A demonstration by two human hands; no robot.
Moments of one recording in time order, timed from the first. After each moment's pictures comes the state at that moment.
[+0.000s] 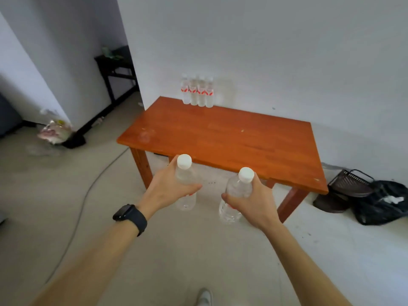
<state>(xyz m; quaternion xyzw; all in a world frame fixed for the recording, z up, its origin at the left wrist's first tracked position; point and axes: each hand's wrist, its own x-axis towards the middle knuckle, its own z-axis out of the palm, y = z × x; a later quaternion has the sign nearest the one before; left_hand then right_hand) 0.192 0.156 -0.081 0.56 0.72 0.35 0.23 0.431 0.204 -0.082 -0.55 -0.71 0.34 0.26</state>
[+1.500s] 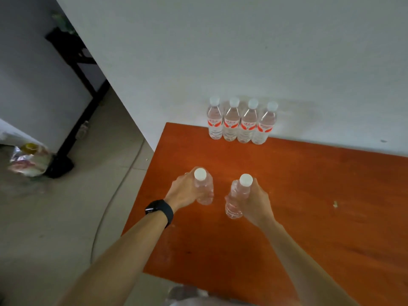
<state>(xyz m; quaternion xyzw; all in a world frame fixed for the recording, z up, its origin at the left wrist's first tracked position) -0.234 0.769 -0.219 0.54 0.73 0.16 0.39 -0.013 0.795 -0.235 -0.64 -0.63 0.42 0.14</state>
